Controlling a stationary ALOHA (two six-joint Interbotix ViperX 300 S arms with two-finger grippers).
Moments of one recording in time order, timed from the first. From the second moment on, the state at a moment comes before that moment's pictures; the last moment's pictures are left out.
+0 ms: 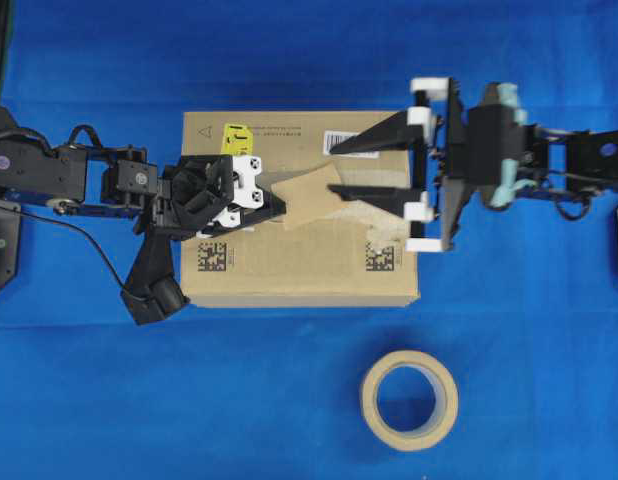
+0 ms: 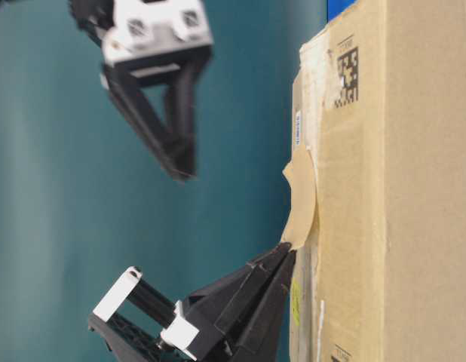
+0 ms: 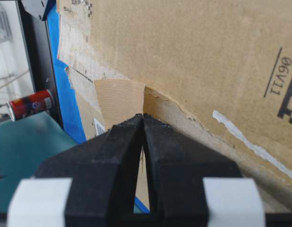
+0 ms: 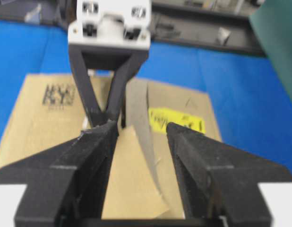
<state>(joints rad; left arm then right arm) 0.02 -0.18 0.77 -0.02 -0.03 1.61 -0.07 -0.17 0.80 0.00 -0.46 0.00</state>
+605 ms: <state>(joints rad) 0.01 -0.18 0.77 -0.02 0.00 1.61 -0.07 0.00 0.77 0.01 -0.43 0.01</state>
